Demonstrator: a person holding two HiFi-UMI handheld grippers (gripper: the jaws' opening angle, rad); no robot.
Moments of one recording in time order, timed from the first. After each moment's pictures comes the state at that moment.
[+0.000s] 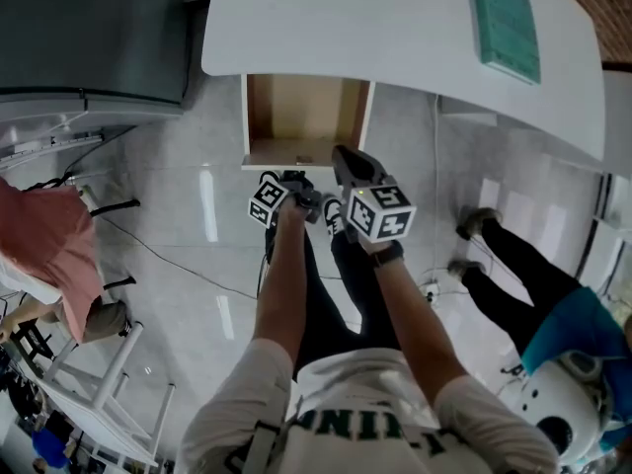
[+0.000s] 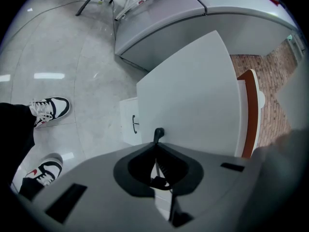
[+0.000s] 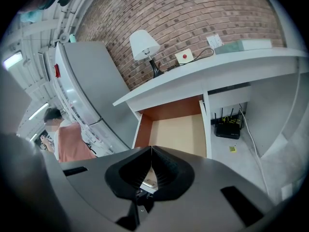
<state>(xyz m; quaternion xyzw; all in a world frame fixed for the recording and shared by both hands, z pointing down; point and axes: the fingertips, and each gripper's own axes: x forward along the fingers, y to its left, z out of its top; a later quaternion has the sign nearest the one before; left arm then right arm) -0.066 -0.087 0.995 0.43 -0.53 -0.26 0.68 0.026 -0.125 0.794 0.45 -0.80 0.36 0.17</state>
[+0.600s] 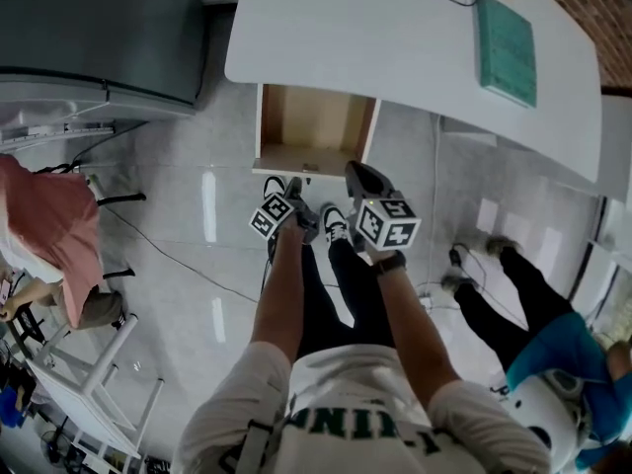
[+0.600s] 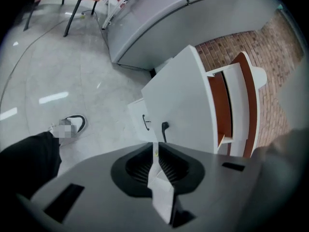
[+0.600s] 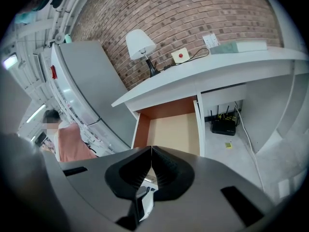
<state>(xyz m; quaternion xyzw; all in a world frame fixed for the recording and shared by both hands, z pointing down) -0.070 -0.042 0.988 0.44 -0.56 -0.14 0.68 0.048 -0.115 0.786 0.45 -0.78 0.38 0.19</state>
